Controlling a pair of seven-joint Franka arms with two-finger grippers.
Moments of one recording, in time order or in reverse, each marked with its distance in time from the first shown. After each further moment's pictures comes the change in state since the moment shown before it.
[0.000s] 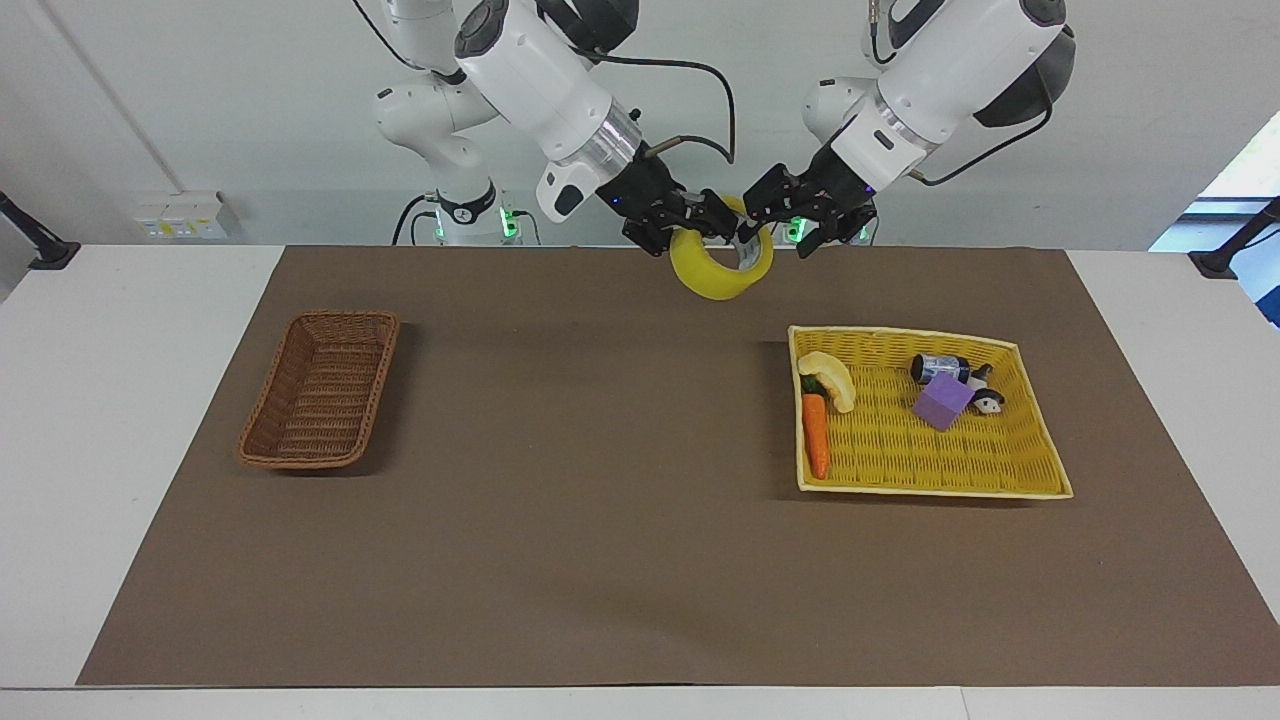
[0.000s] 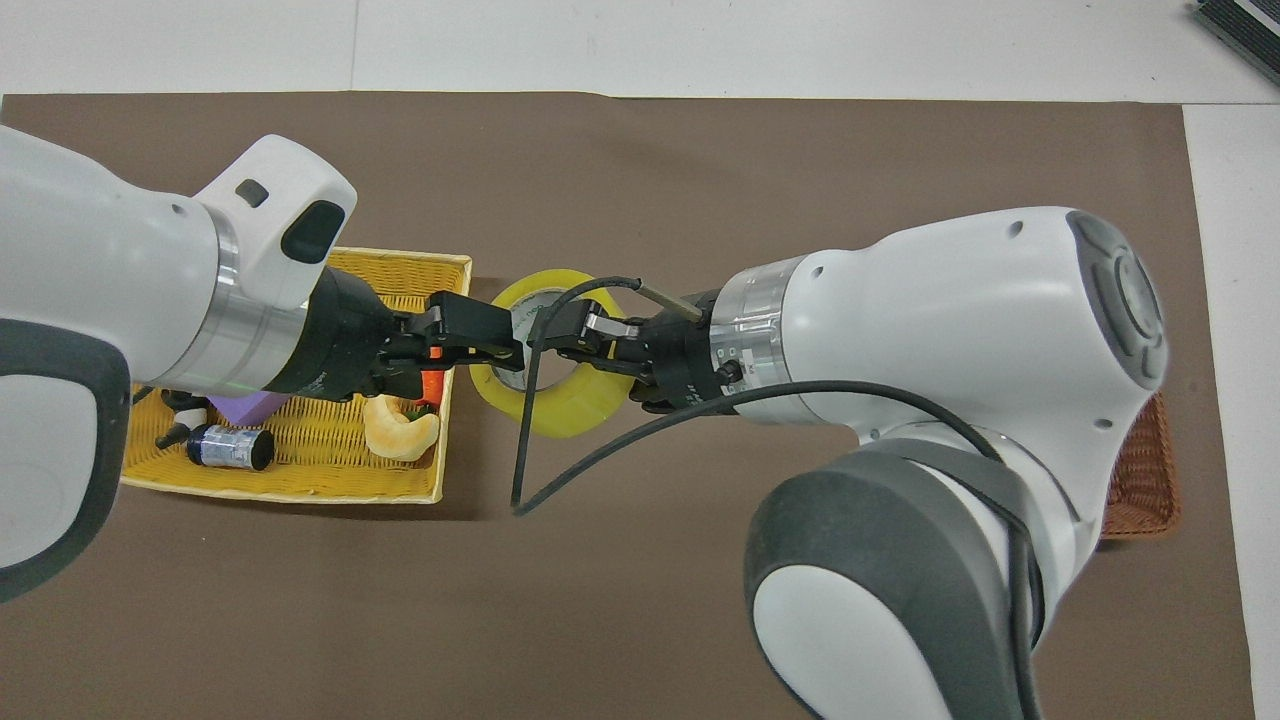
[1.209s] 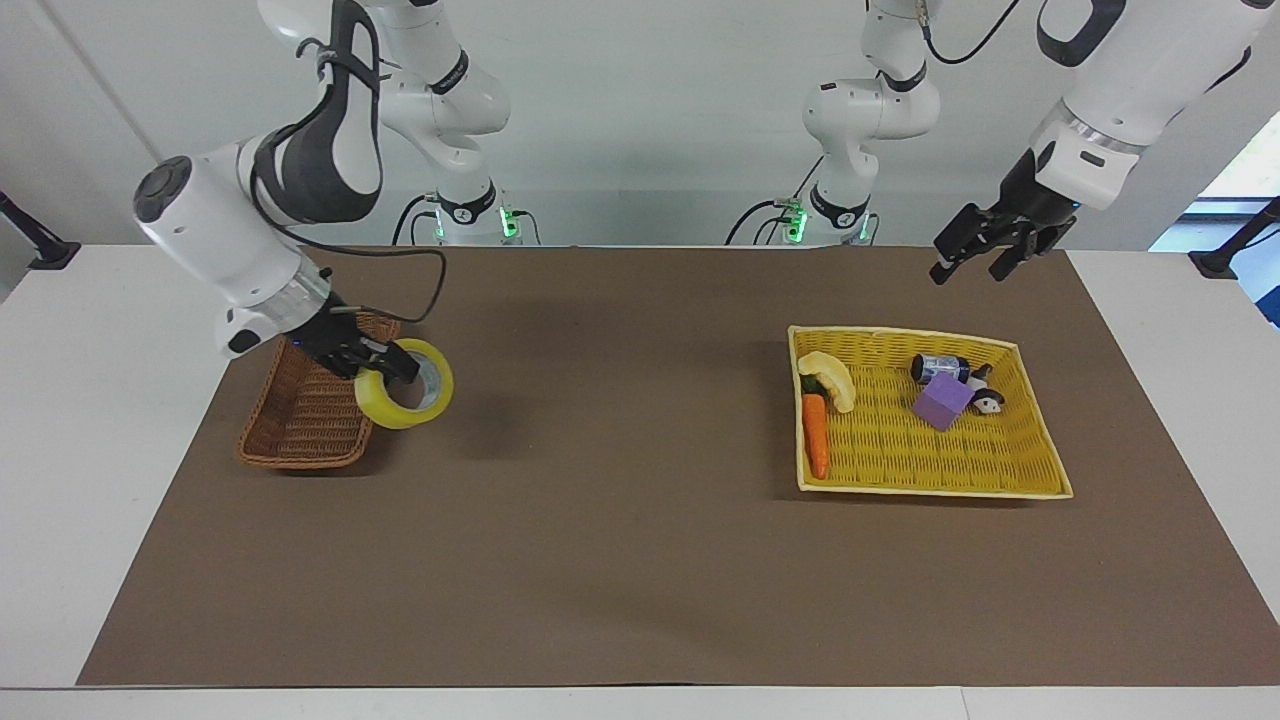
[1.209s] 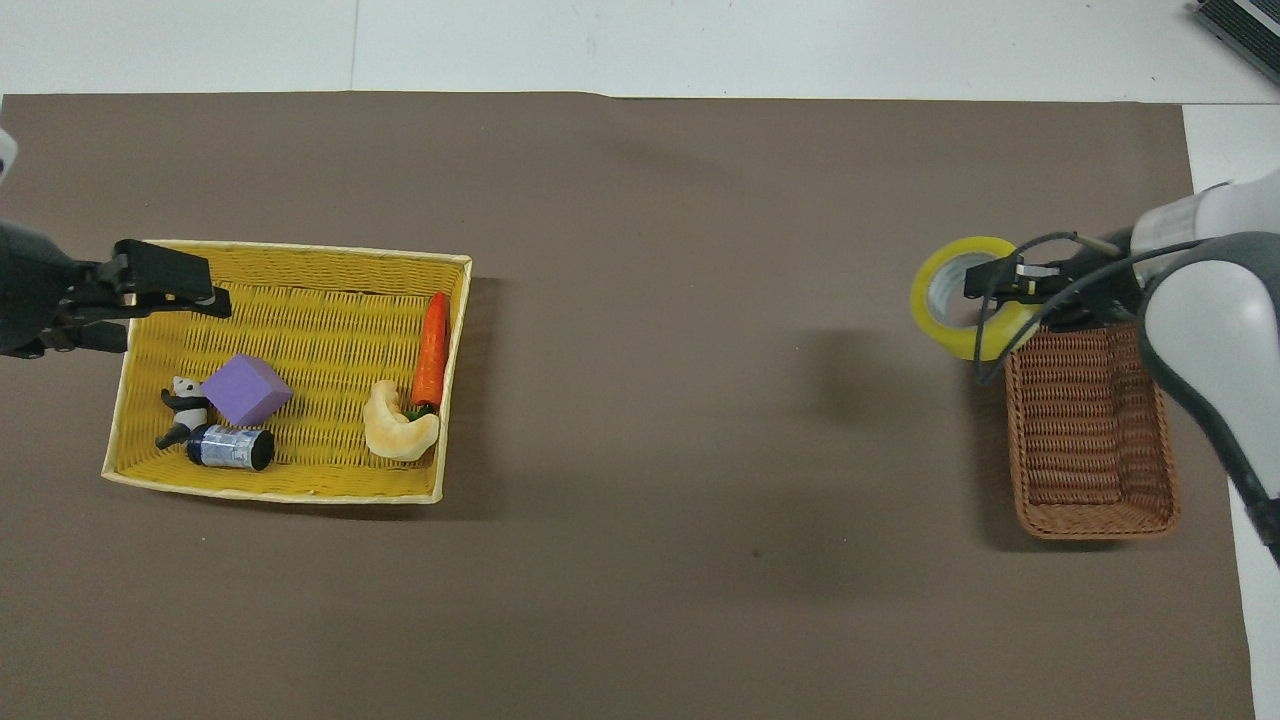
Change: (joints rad) left arm 0.127 -0.015 0.212 0.013 0.298 -0.111 0.288; right arm -0.670 0.076 -0.017 -0.177 -0.324 -0.142 -0.771
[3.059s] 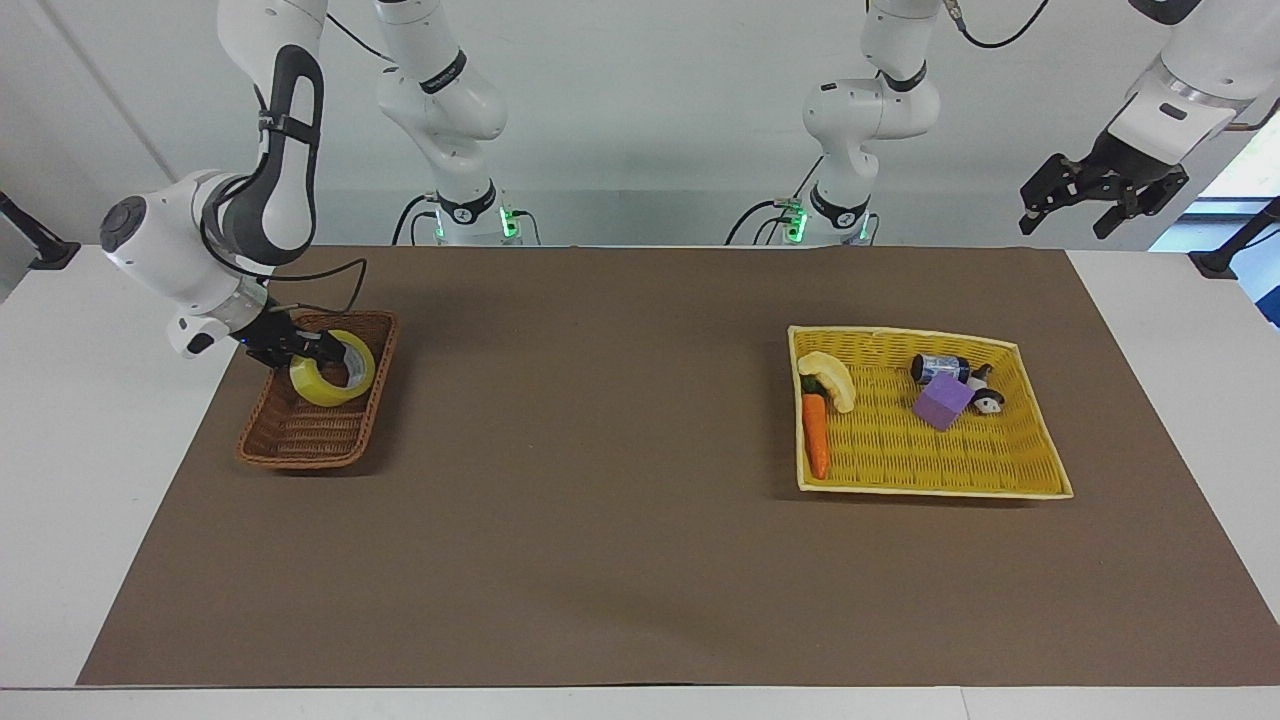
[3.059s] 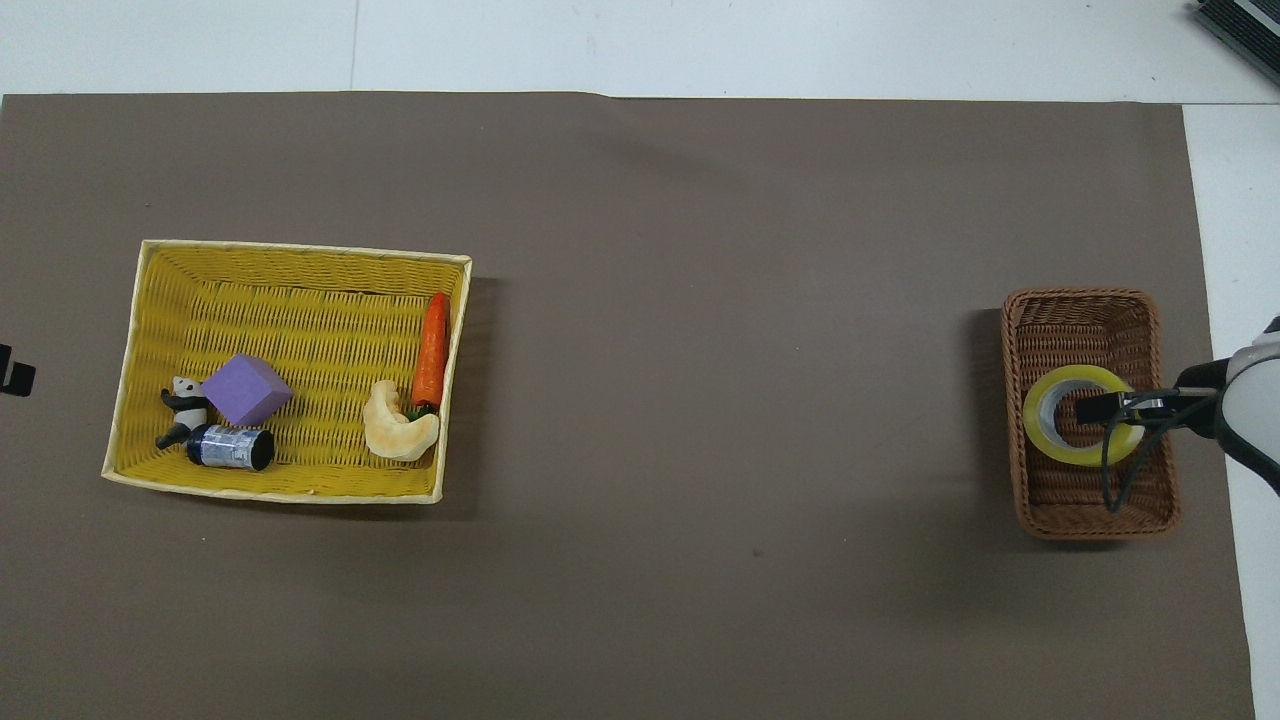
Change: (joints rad) left arm 0.014 0.001 0.075 0.117 0.156 -0.210 0.296; right arm -0.180 -0.031 0.003 -0.270 -0.102 0.142 -0.321
